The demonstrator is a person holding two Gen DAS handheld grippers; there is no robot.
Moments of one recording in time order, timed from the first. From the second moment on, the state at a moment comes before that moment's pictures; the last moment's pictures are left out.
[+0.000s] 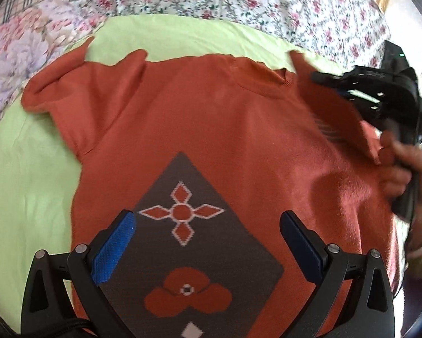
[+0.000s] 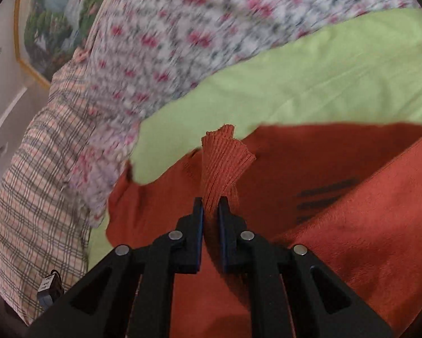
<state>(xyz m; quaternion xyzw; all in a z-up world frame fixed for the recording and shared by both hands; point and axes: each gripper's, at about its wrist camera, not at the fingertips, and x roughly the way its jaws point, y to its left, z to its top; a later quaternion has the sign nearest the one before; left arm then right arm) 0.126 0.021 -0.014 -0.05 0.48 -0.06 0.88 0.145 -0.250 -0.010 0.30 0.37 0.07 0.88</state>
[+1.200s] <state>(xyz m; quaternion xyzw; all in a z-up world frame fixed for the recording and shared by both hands) 0.247 0.078 -0.023 -0.13 0.42 -0.08 0.89 0.009 -0.302 -0.010 0.32 0.31 -0.10 0.89</state>
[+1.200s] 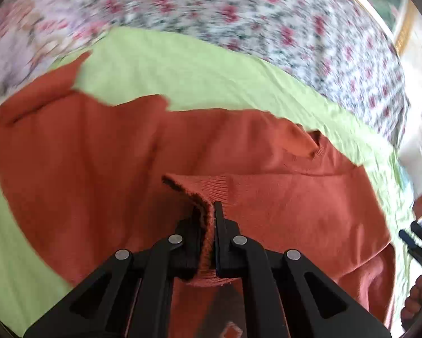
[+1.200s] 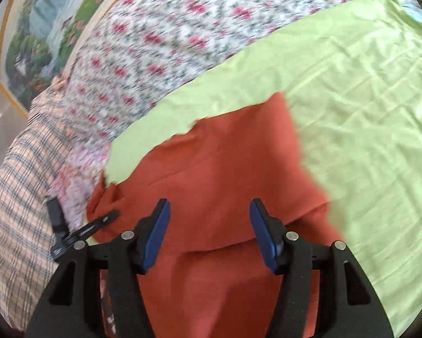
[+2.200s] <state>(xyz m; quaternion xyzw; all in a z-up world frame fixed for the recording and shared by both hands) 0.251 0.060 -0.041 -0.08 0.44 -0.05 0.89 0.106 -0.362 -0.047 0.19 0.43 -0.16 0.87</state>
